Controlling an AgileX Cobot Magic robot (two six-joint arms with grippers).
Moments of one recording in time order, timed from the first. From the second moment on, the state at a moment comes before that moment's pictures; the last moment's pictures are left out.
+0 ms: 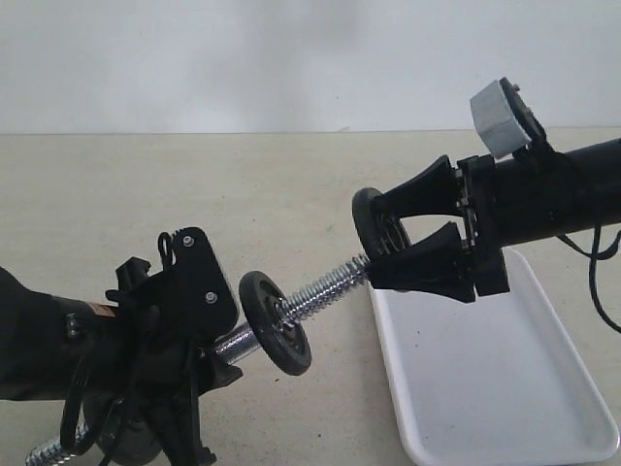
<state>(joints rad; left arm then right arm) -0.75 1.49 -0.54 -0.94 0.01 1.35 0.09 1.68 -0.84 1.42 1.15 -2.12</state>
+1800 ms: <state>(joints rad) -0.75 1.49 -0.54 -0.98 -0.10 1.50 0.09 1.67 -0.88 1.36 1.17 -1.96</state>
